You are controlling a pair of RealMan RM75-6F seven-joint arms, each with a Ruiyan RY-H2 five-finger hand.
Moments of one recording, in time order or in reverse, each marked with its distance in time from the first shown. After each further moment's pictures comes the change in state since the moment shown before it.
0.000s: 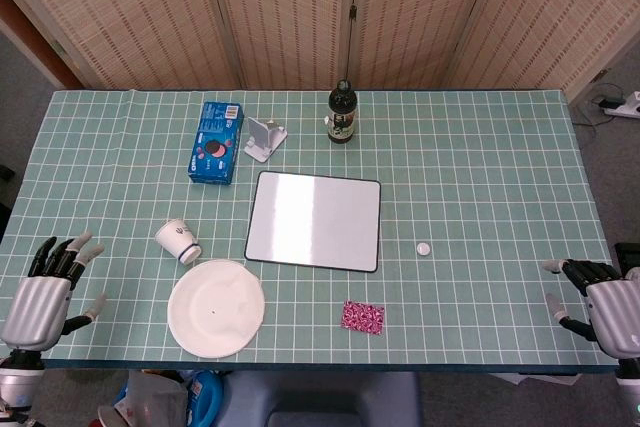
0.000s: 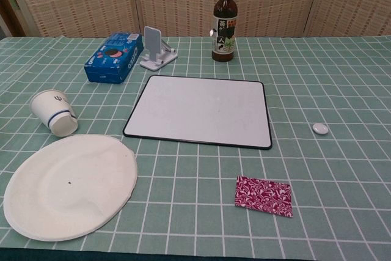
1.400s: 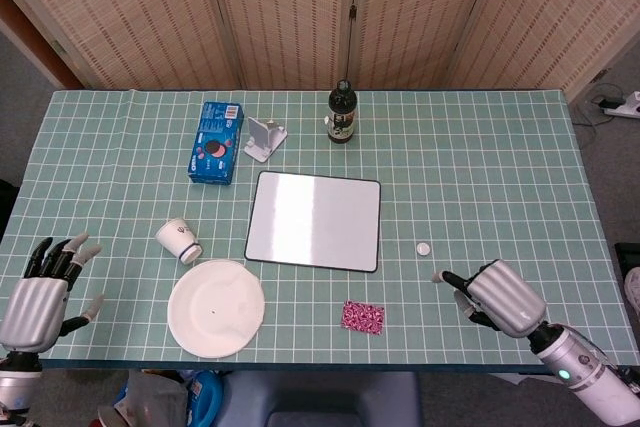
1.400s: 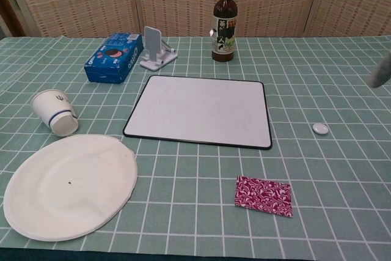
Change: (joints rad) left arm 0.007 0.015 0.000 -0.026 -0.004 0.011 0.026; right arm 0.300 0.050 -0.043 -0.144 -0.292 -0.249 -0.066
